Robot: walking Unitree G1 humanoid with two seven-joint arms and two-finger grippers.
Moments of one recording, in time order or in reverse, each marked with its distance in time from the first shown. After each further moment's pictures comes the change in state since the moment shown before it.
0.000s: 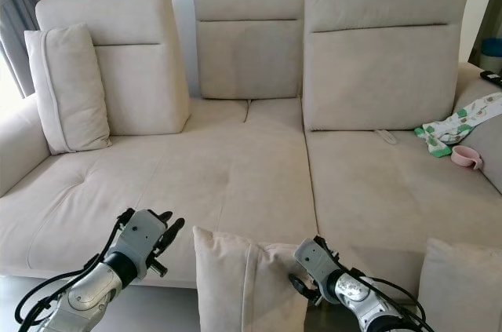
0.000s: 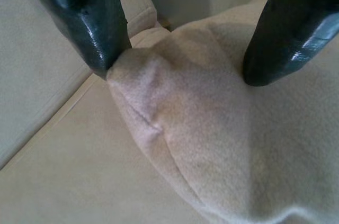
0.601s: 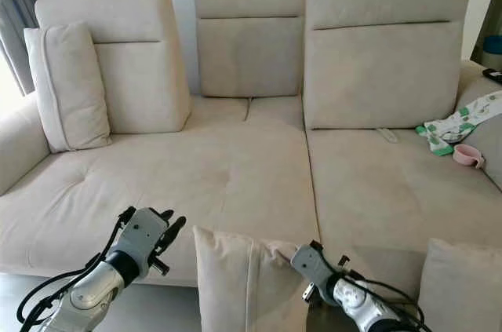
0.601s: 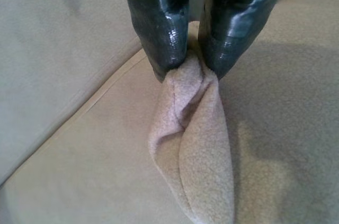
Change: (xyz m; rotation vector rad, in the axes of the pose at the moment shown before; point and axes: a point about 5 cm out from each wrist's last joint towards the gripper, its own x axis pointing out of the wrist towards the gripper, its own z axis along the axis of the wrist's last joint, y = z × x) left arm 0.002 -0.004 0.001 -0.016 0.004 0.005; right arm -0.001 0.008 -0.005 -0.131 -0.017 -0.089
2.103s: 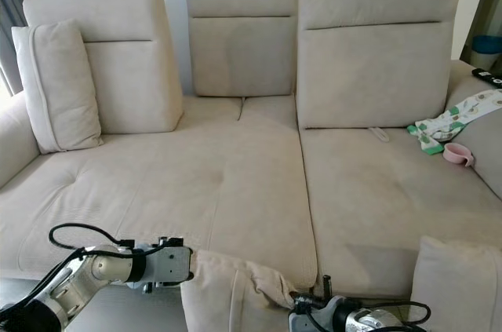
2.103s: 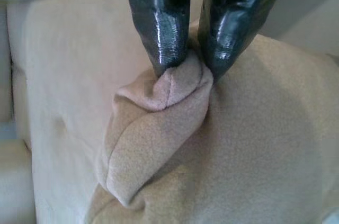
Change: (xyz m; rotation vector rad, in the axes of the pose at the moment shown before) left arm 0.036 0.000 -0.036 0.671 0.209 -0.737; right arm -0.038 0.035 0.011 -0.715 -0.301 0.340
